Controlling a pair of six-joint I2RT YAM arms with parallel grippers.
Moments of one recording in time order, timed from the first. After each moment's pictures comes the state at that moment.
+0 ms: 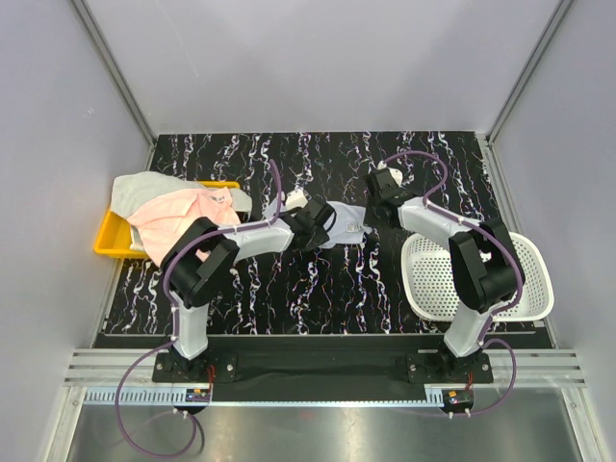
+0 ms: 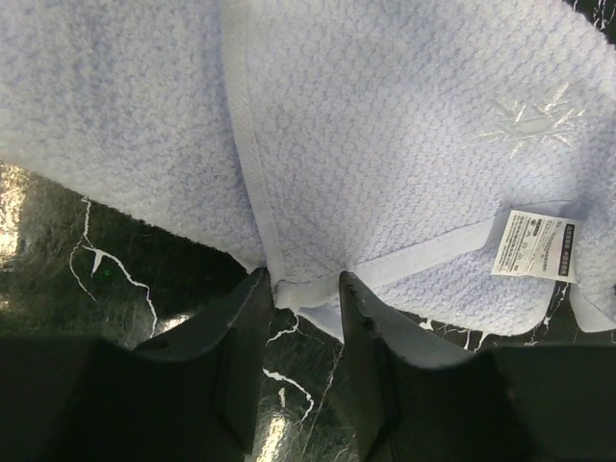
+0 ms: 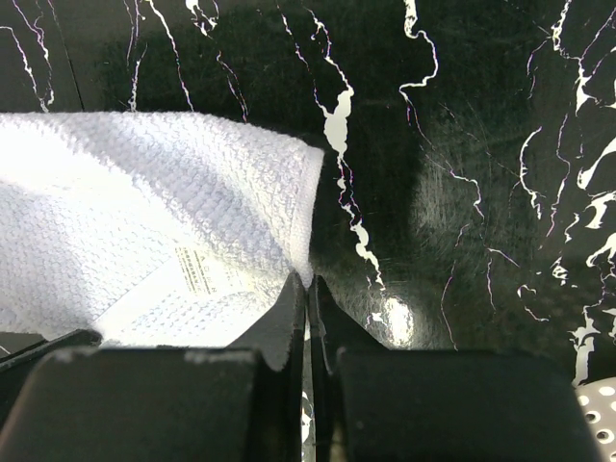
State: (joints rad) left arm -0.77 1.93 1.23 -0.29 -0.33 -1.11; right arm 0.44 1.78 1.17 -0.36 0.22 0.55
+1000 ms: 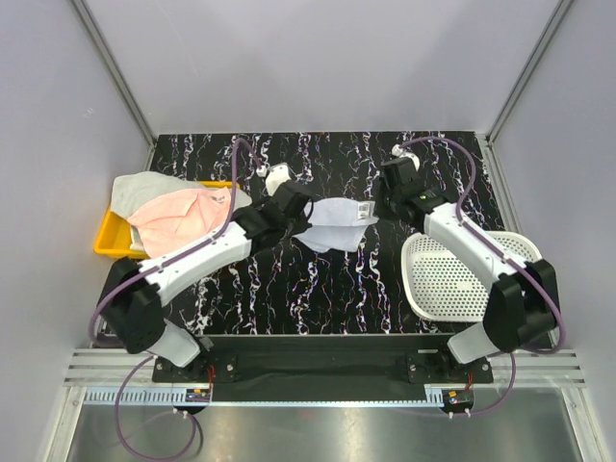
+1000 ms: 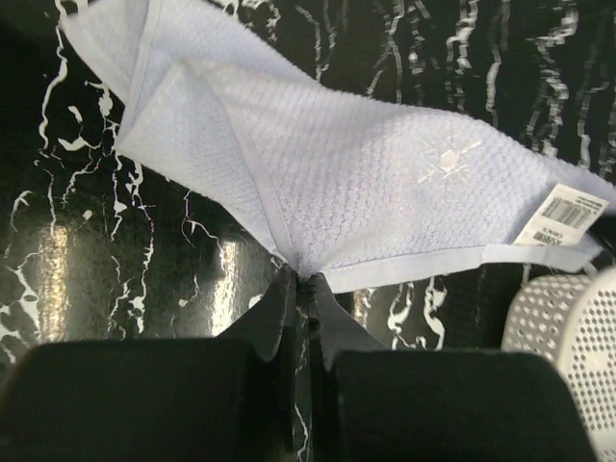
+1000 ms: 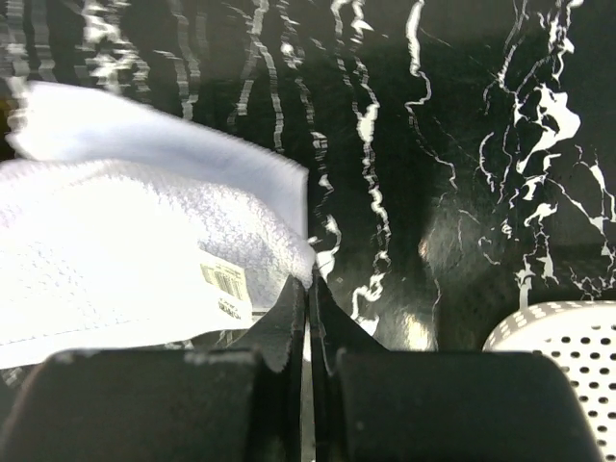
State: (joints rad) left arm -0.78 1.53 1.20 -0.46 -0.40 -0.87; right arm 0.44 1.51 1.18 -0.49 0.19 0.52
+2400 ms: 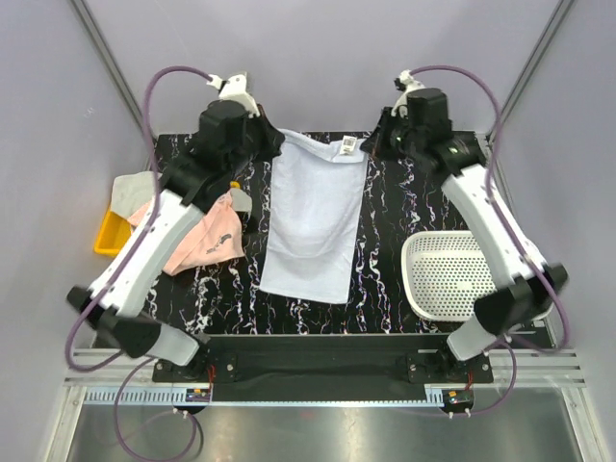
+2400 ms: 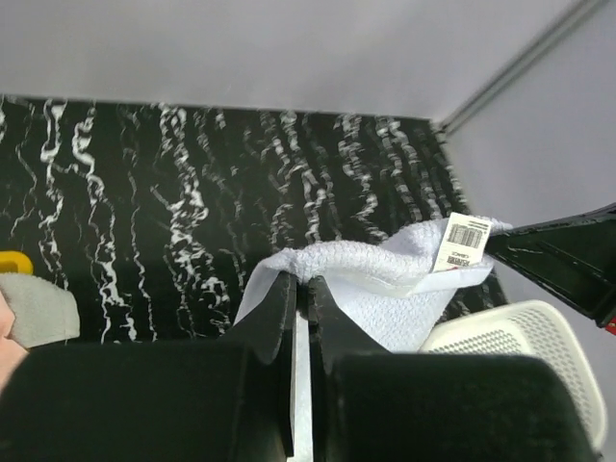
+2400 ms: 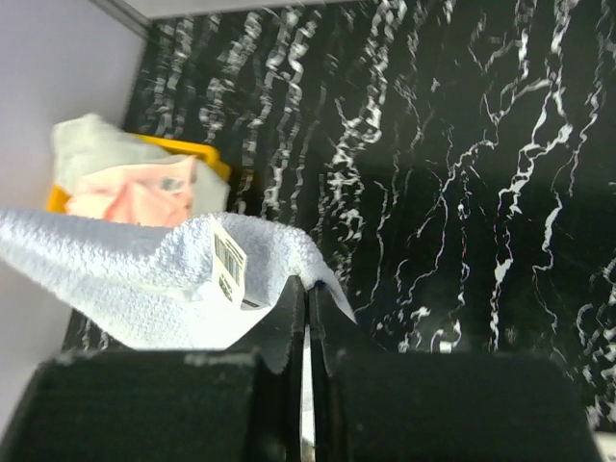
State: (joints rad) left arm -0.60 1.39 1.76 -0.61 -0.20 -0.48; right arm 0.40 1.50 1.80 -0.71 -0.12 0.43
